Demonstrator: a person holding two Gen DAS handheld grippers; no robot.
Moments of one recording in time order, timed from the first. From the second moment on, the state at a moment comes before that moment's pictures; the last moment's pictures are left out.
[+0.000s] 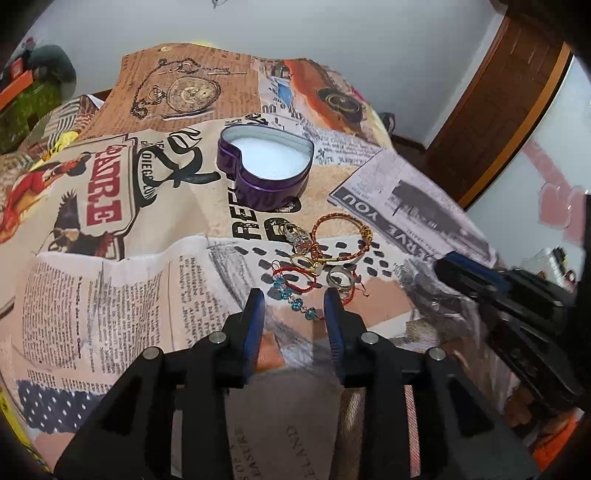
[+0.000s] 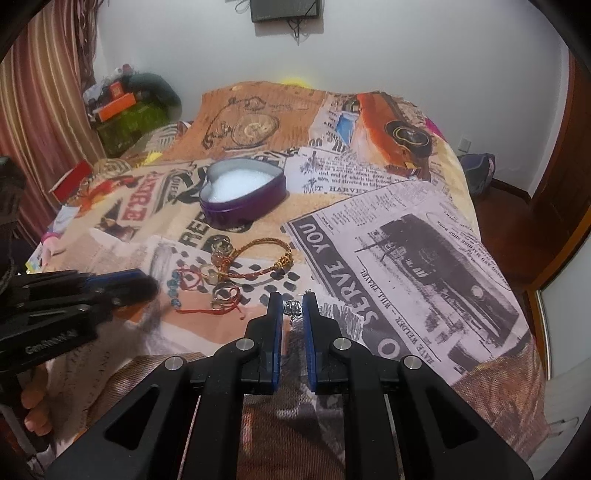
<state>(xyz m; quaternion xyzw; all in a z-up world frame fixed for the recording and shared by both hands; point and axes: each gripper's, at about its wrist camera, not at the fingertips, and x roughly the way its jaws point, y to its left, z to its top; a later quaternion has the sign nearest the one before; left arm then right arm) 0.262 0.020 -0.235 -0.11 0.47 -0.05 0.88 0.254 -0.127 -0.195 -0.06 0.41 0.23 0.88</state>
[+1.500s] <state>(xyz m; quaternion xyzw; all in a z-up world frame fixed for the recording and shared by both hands) 0.281 0.005 -0.254 0.00 0.50 -0.07 0.86 0.256 -0.122 -0.175 -0.04 0.38 0.25 0.89</state>
